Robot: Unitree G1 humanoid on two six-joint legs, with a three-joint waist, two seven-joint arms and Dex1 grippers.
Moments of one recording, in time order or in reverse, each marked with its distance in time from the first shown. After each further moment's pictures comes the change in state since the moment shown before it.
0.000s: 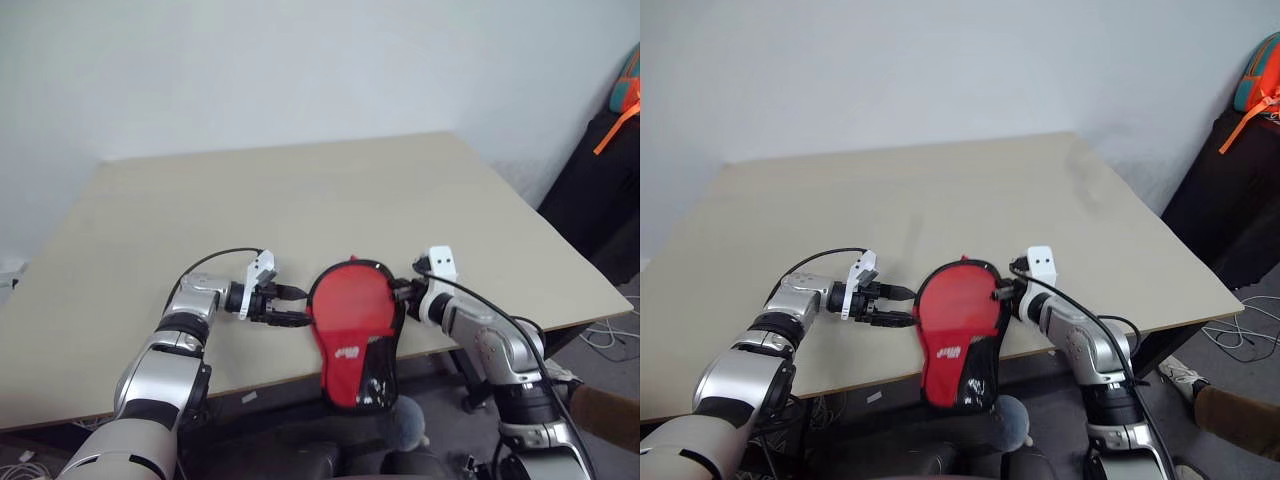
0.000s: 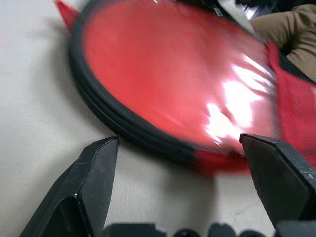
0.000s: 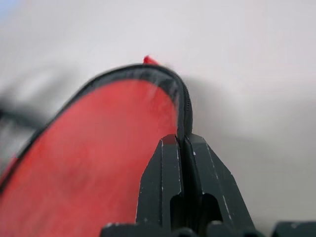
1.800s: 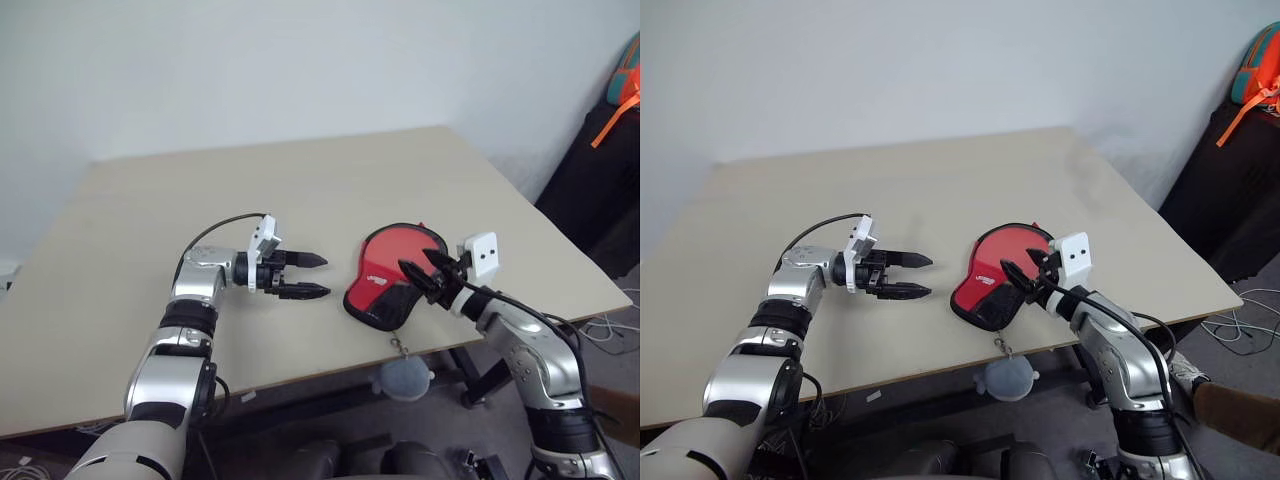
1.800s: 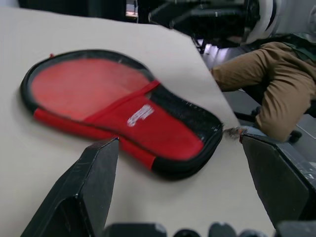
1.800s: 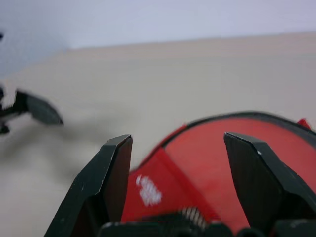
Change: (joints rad) left arm 0.046 -0.053 0.152 -0.411 -0.053 0.164 -0.095; right arm 0.208 -0.163 0.011 -0.265 -0.009 -0.244 0.266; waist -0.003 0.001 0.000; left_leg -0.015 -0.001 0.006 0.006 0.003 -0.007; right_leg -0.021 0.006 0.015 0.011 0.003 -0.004
